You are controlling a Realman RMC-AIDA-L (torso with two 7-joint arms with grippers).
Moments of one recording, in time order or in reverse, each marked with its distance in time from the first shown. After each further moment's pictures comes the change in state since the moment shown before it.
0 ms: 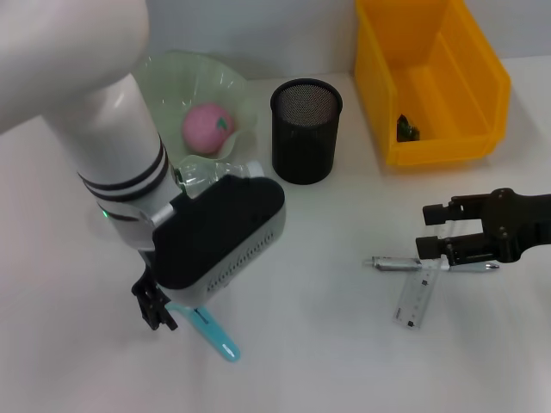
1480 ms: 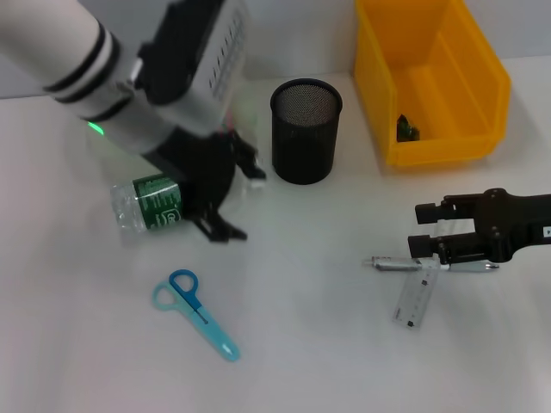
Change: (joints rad) left arm -0.101 0.011 -0.549 -0.170 -0.071 -0.033 -0.096; right arm -0.001 0.016 0.012 0.002 0.008 0.002 -0.006
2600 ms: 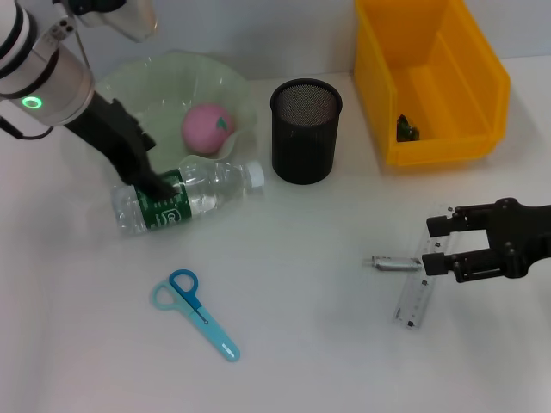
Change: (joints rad) left arm 0.010 0.009 -0.214 0.030 0.326 -0.036 -0.602; right arm -0.005 -0.021 -0.015 -0.005 -0.034 -0.024 -0.057
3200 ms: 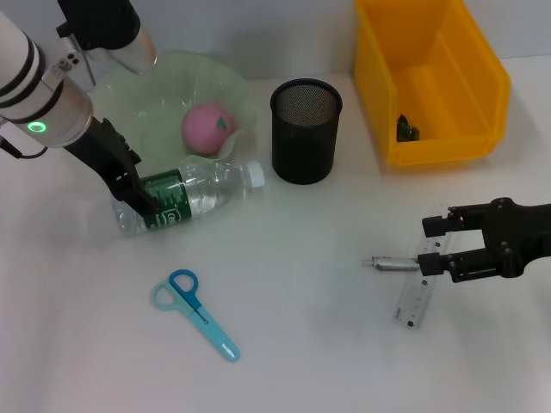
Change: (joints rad) left arm -0.001 -0.001 0.019 -0.121 0.047 -0.129 -0.001; right arm 0.006 0.005 0.000 0.000 -0.002 -0.001 0.006
